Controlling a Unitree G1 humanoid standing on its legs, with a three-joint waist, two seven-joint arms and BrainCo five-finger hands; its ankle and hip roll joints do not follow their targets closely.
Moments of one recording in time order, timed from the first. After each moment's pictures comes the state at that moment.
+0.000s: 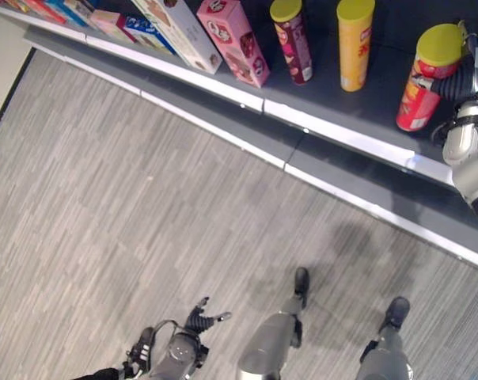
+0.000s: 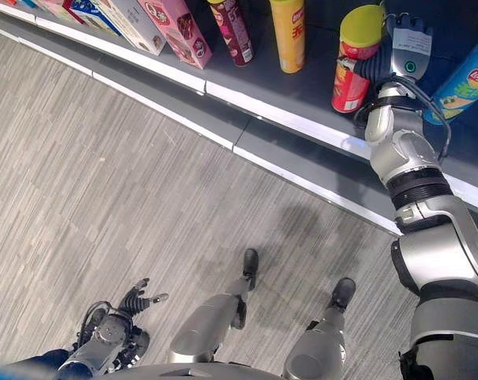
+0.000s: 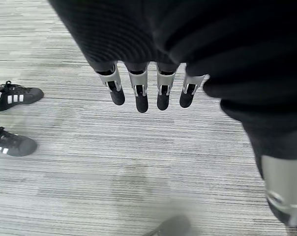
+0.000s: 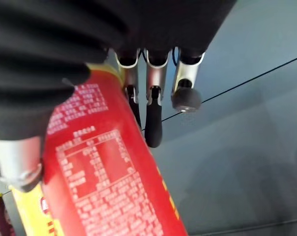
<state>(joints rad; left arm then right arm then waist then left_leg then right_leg) 0.00 0.33 -0.33 0.83 0.00 -0.10 0.17 -1.08 -0.81 0.45 0.72 -0.50 0.08 -0.58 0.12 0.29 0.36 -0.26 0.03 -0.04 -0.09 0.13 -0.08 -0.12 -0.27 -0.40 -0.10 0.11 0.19</state>
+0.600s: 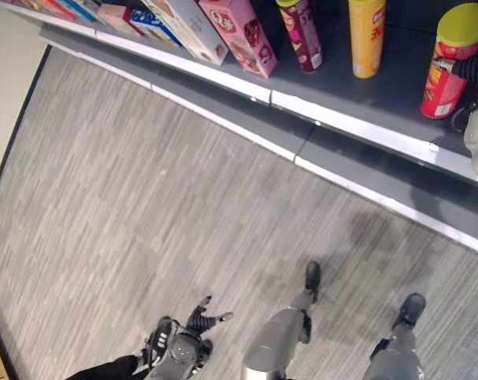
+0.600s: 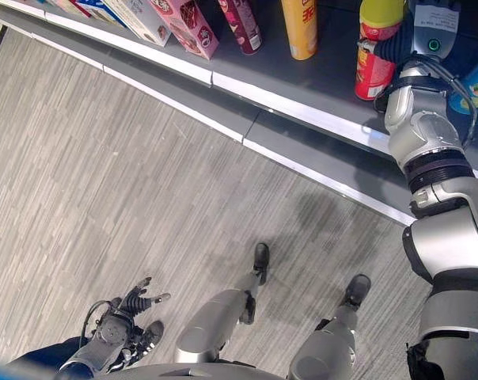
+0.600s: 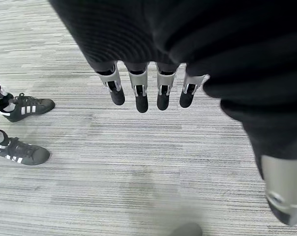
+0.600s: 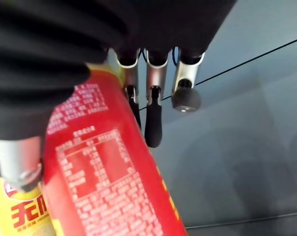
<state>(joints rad) 0.00 0.33 -0.35 0.84 0.00 -0.12 0.18 -1.20 -0.88 0.55 0.85 -0.49 0.08 -0.58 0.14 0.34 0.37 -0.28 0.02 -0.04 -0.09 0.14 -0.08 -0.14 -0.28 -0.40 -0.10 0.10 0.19</state>
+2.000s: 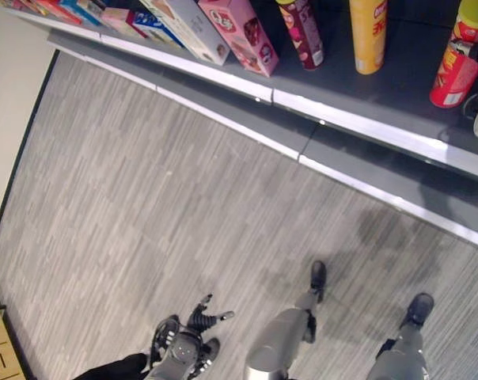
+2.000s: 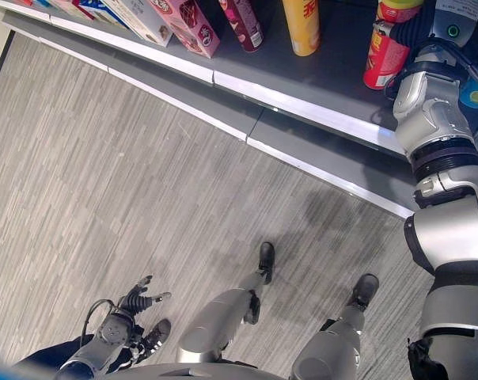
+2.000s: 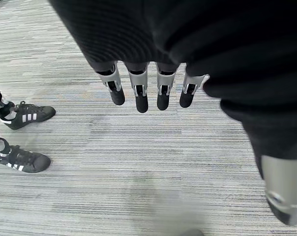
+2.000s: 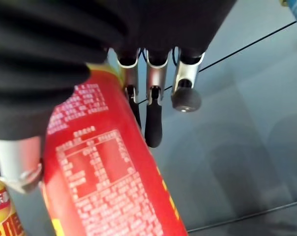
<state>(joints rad) 0.00 0.33 -0.36 0.84 0.00 -0.13 0.19 -1.27 -0.88 0.56 0.93 -0.41 0.09 -0.60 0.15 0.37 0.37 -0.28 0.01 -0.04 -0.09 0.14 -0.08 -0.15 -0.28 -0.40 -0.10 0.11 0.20</state>
